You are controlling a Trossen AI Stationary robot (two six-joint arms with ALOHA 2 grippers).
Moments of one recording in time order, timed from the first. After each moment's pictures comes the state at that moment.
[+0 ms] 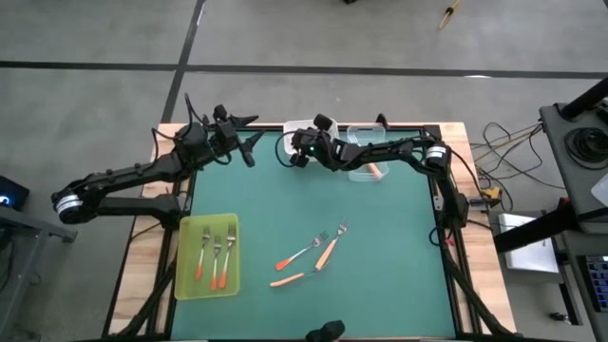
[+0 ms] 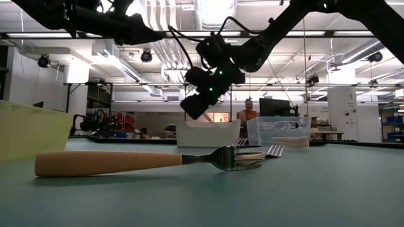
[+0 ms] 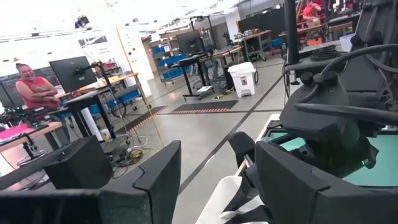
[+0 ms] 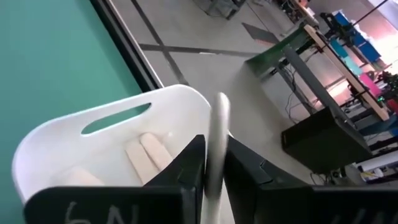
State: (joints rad) left arm 0.53 0.97 0.59 0.45 -0.05 0.28; right arm -0.35 2.09 1.40 0.26 0.58 -0.38
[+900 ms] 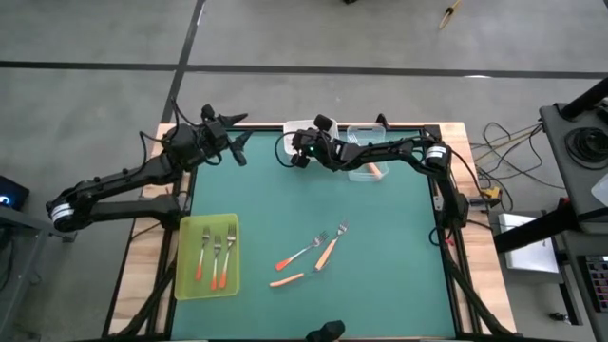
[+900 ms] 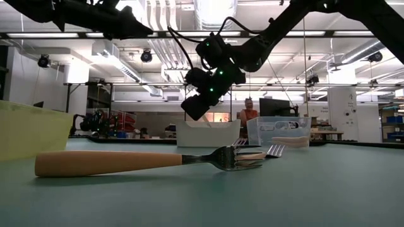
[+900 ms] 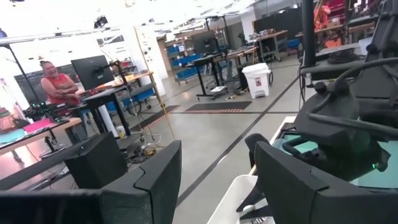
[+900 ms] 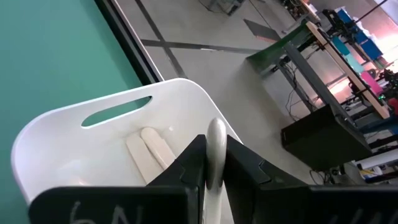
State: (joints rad) left arm 0.53 0.85 0.59 0.34 -0.11 0.28; right arm -0.35 2.09 1.40 0.23 0.58 -0.38
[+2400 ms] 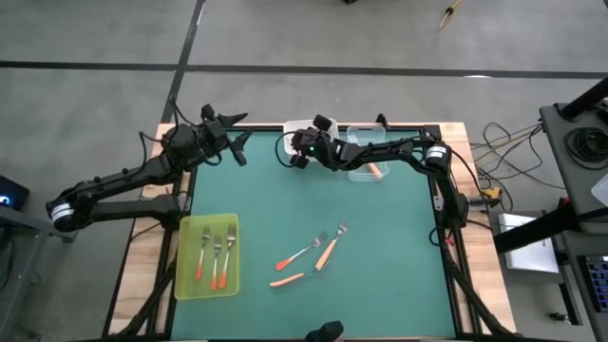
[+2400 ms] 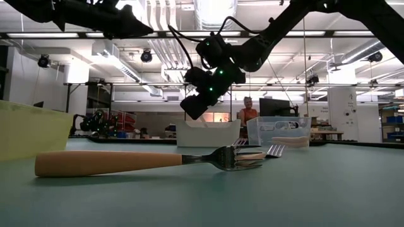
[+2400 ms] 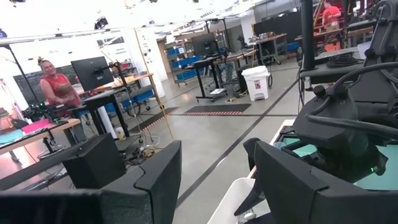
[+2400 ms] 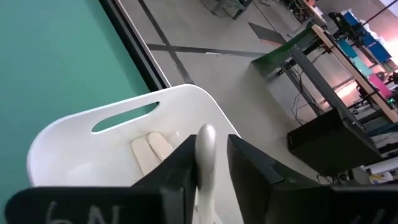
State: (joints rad) left arm 0.53 0.85 0.59 0.35 -0.11 0.27; right arm -0.35 2.09 1.40 0.24 0.55 -0.38
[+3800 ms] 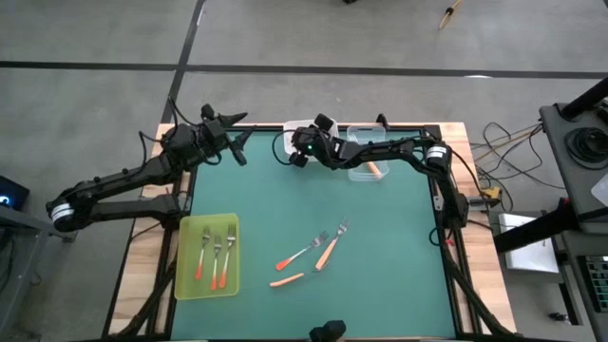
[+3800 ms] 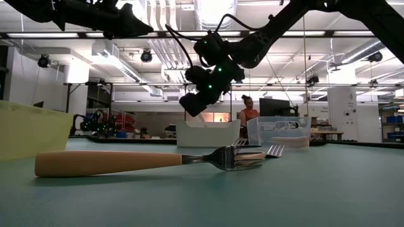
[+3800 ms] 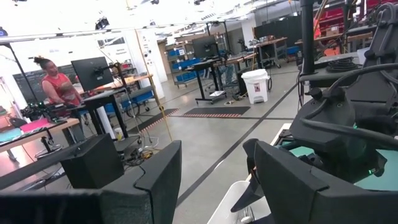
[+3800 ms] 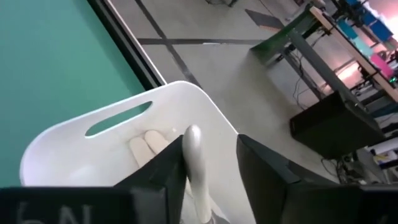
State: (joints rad) left arm 0.53 0.85 0.59 0.36 -0.11 0.25; right arm -0.35 2.09 1.44 0.16 0.58 -0.29
